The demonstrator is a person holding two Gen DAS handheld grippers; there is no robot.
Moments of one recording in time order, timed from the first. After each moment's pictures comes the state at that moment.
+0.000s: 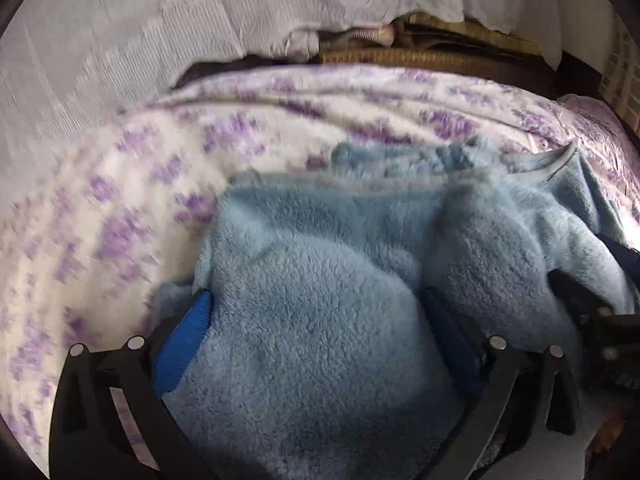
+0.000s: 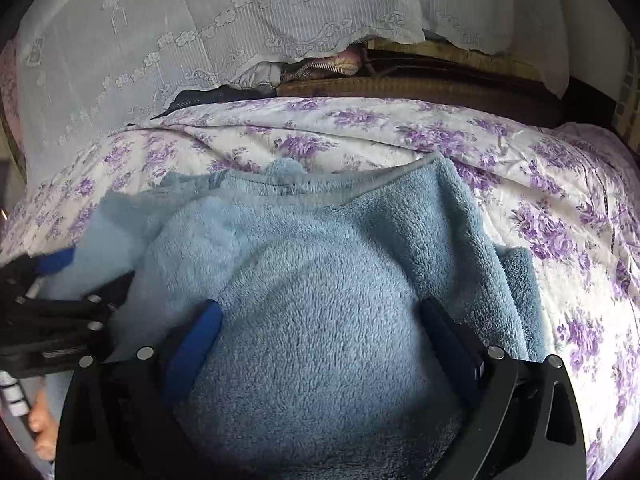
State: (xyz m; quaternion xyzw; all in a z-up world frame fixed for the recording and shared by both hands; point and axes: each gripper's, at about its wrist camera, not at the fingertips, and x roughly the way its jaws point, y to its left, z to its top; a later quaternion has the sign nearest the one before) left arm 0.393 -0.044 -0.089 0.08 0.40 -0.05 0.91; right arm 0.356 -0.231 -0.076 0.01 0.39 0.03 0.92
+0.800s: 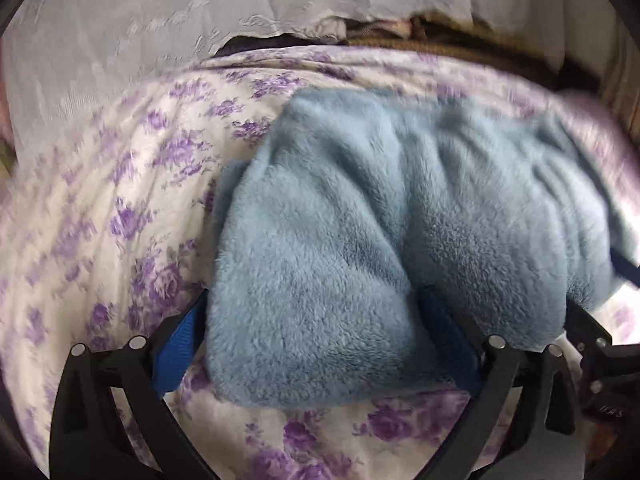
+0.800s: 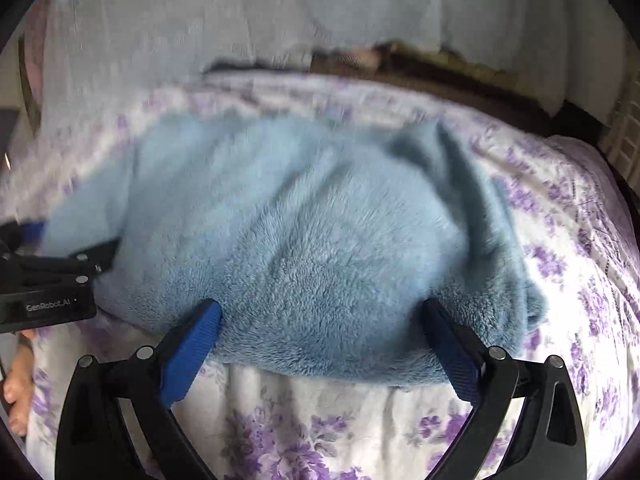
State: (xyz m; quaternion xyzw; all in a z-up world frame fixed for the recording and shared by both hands) left arm 0.306 -0.014 -0.101 0.07 0.42 -0.01 0.90; right arm 0.270 -0.204 -0.078 -0.06 0.41 0.03 0.91
